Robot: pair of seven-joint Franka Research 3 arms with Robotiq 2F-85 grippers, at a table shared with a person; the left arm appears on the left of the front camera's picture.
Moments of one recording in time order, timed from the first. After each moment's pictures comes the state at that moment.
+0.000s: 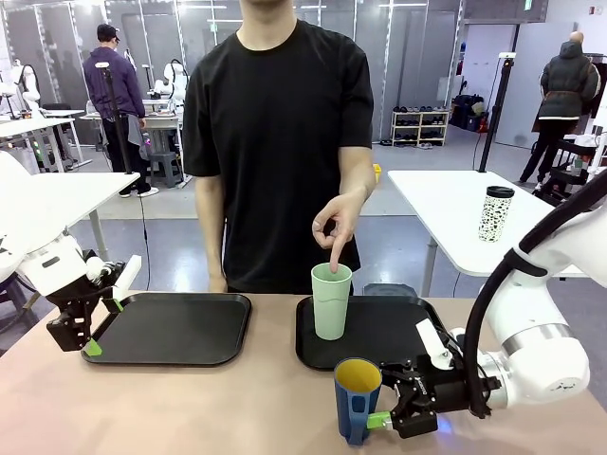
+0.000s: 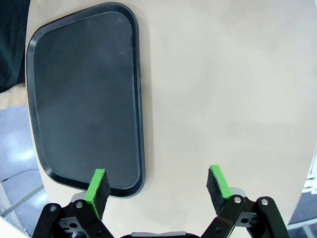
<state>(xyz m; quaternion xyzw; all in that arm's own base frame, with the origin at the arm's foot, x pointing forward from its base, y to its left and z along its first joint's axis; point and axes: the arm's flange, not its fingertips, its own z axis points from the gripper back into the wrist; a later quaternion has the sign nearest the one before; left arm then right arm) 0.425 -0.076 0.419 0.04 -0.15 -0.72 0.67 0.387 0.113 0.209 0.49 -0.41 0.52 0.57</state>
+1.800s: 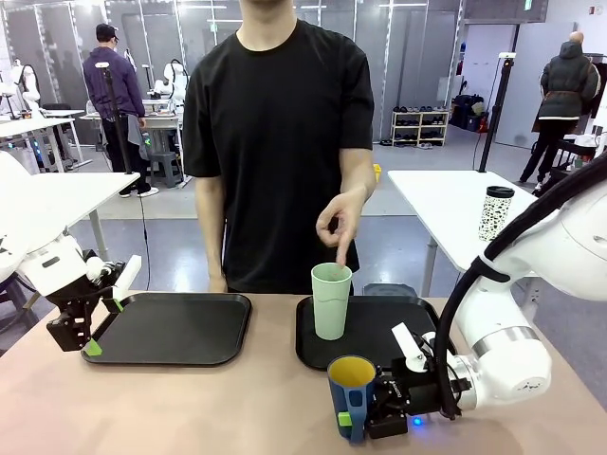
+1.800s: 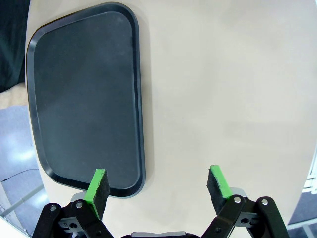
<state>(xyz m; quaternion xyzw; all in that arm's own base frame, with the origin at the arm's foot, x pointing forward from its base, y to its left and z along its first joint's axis) 0.425 -0.076 0.419 0.04 -0.15 -0.72 0.67 0.397 0.152 0.192 0.53 -0.40 0.52 0.54</state>
